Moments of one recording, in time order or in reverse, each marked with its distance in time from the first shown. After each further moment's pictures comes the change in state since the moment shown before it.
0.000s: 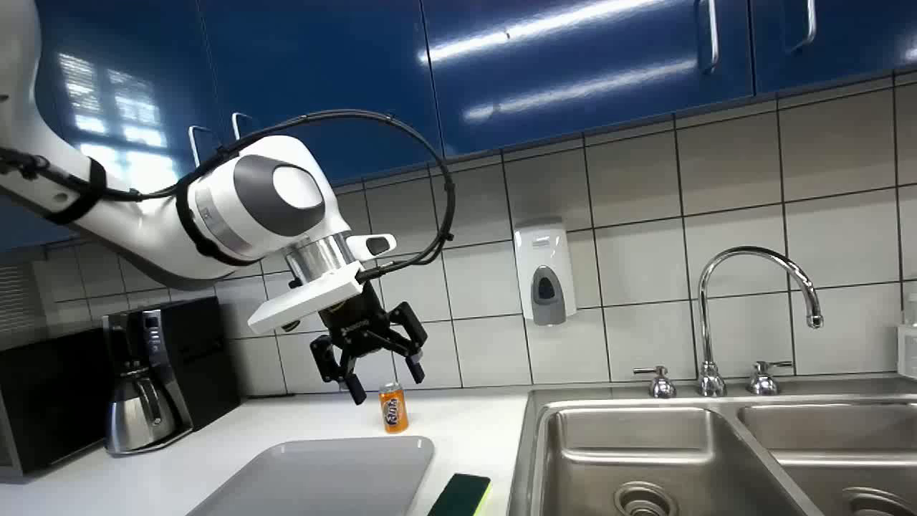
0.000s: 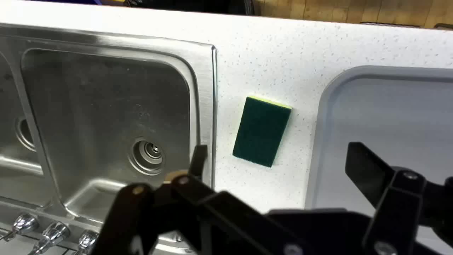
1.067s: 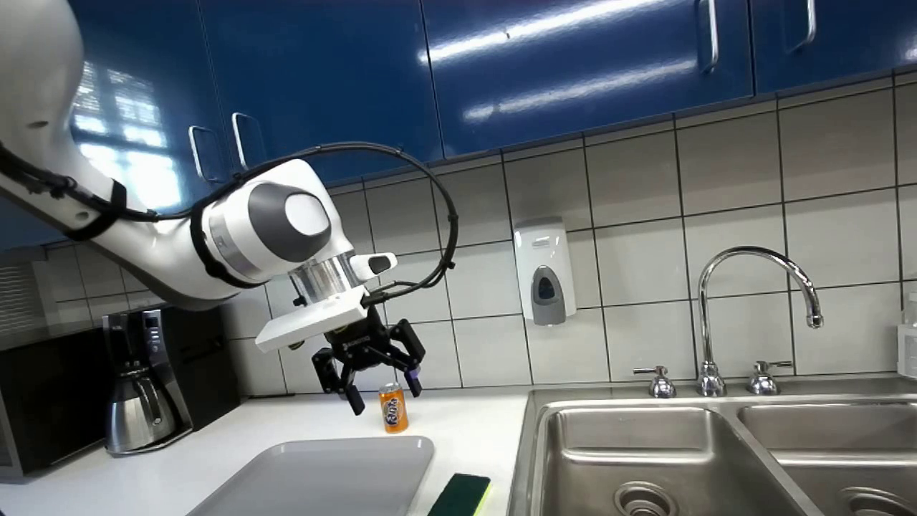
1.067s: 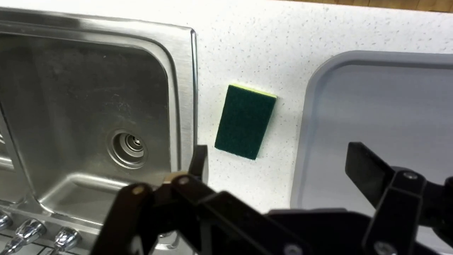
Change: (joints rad) arm 0.020 0.080 -0.001 -0.012 0.020 0.115 0.015
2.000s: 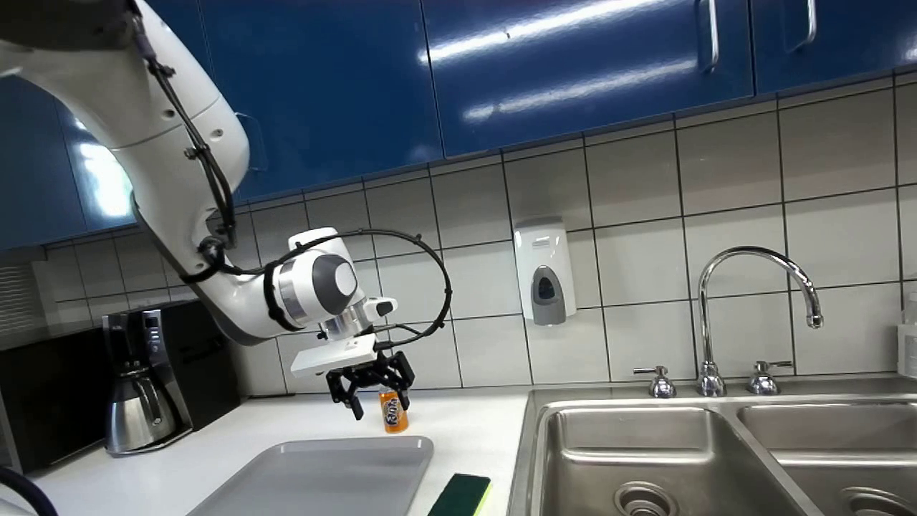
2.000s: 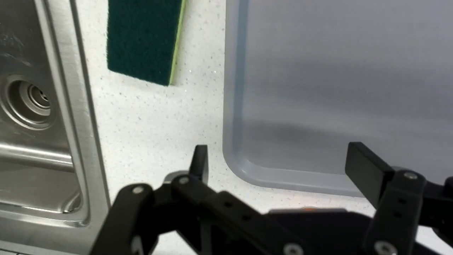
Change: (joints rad) arm 0.101 0.515 0.049 0.298 0.059 0.239 0.123
